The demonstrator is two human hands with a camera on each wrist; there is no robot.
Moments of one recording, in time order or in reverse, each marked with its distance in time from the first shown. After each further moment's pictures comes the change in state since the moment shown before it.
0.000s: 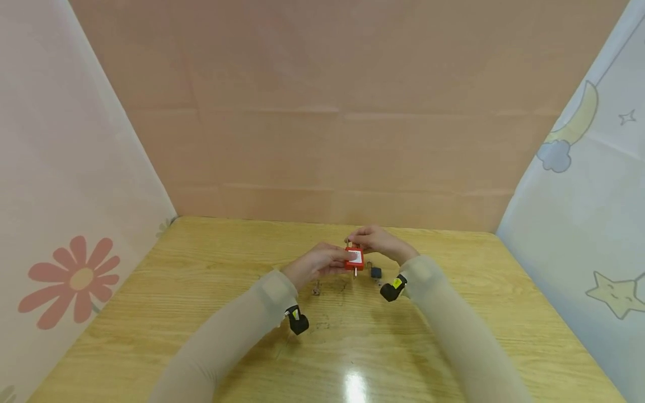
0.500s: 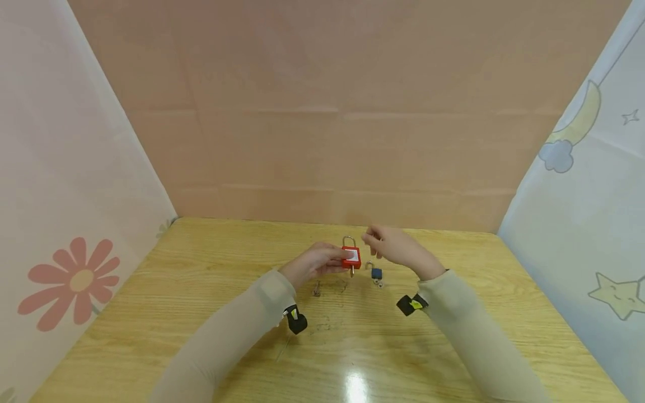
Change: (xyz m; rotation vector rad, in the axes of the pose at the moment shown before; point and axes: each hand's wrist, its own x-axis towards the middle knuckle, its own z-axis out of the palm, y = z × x) left_hand -0.001 0.000 -0.006 0.004 0.057 0.025; right_hand -0.059 -0.057 0.014 -0.519 0.153 0.036
